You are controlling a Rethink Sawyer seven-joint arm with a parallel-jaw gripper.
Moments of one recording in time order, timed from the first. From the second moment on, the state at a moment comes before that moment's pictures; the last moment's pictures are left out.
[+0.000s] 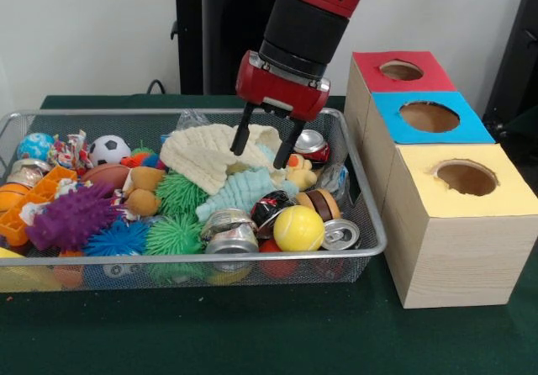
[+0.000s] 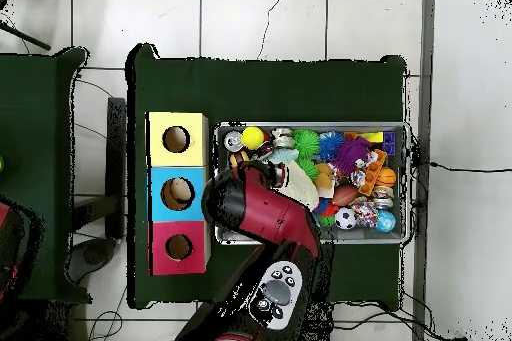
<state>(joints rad) 0.13 -0.47 -0.43 1.69 0.34 0.15 1.41</state>
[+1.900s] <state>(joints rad) 0.17 -0.47 -0.37 1.71 0.48 0.15 1.41</state>
